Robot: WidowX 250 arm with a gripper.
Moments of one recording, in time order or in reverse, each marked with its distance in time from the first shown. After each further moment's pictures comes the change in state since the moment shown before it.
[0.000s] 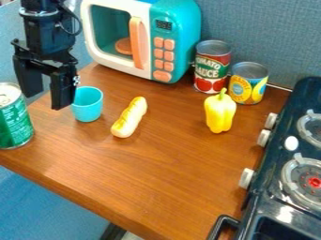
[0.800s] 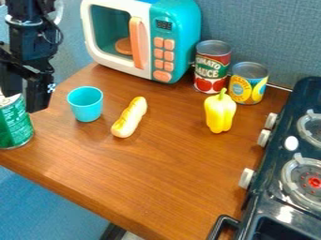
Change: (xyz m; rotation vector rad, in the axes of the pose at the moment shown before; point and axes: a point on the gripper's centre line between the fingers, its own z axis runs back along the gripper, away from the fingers) arm -0.004 0.040 -0.016 0.094 0.083 -0.063
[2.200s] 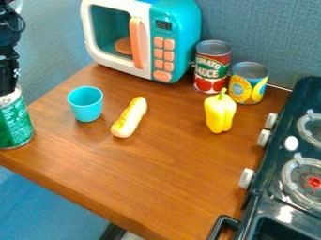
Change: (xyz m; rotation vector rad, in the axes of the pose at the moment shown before) arm -0.002 0.069 -0.006 0.028 -0.013 0.134
